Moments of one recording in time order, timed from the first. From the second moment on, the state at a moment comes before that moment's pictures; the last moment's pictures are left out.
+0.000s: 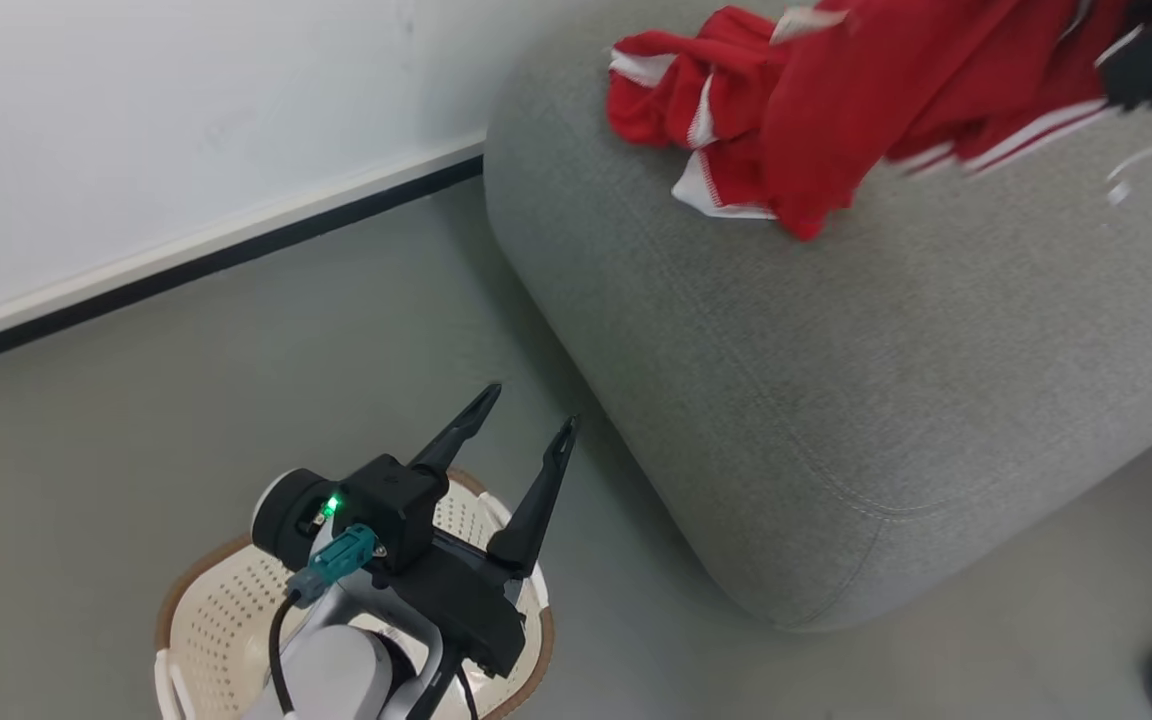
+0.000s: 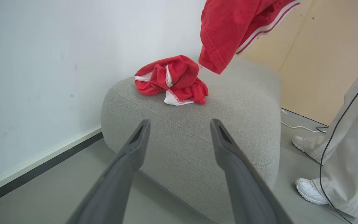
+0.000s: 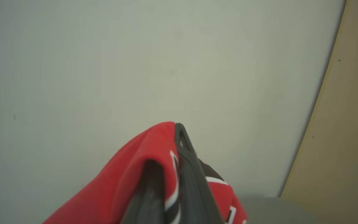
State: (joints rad) left arm -0.35 0.17 -0.53 0.12 -0.41 -0.03 -0.04; right arm -1.15 -0.42 0.49 0.63 0.46 -0.03 -0.25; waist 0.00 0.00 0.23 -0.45
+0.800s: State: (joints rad) left arm -0.39 0.25 -0.46 -0.05 -0.37 0.02 -0.02; right arm -1.43 -0.58 0.40 0.84 0.44 -0.03 -0.22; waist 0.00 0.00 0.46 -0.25
